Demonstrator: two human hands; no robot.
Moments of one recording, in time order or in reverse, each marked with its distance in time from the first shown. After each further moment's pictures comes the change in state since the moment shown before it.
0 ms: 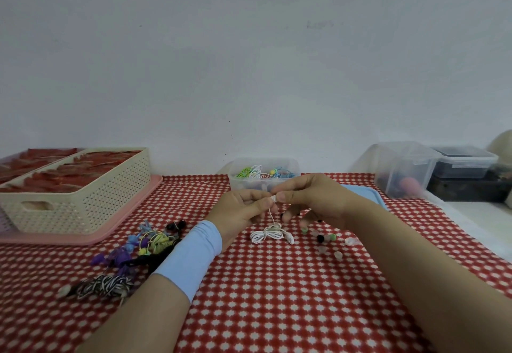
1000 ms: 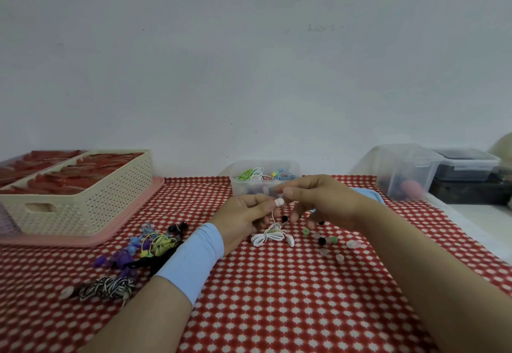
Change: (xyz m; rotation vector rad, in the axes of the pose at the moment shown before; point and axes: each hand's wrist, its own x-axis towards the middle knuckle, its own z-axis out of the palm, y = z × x) left_hand 0.003 -0.001 0.001 -0.114 -0.085 -0.108; right_hand -0.006 -0.003 -0.008 -0.028 -0.028 -0.039
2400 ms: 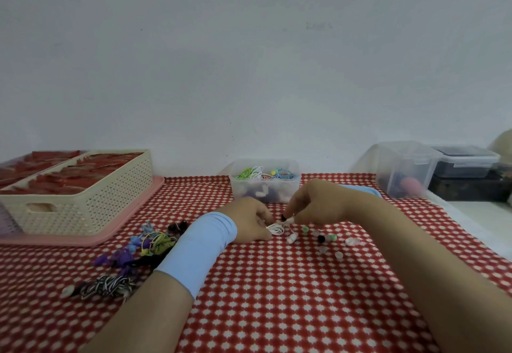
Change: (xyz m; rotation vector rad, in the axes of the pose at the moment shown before) left_hand -0.003 0.028 0.009 1.285 -0.091 -0.080; right_hand 0.008 -0.003 -0.006 -0.771 -0.048 0.086
